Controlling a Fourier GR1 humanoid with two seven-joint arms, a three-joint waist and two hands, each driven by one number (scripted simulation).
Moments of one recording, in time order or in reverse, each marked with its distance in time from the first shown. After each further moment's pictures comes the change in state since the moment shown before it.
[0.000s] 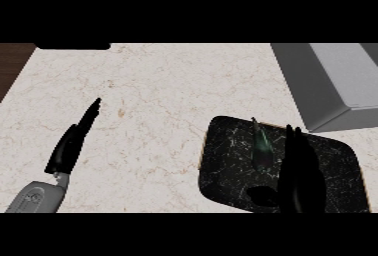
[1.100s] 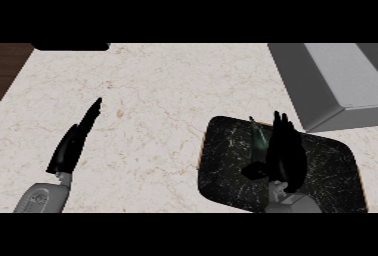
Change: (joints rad) left arm 0.020 -0.117 0.141 -0.024 -0.152 -0.106 0.022; right arm -0.163 0.038 -0.123 0.275 -0.074 -0.059 -0.088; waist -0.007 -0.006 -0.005
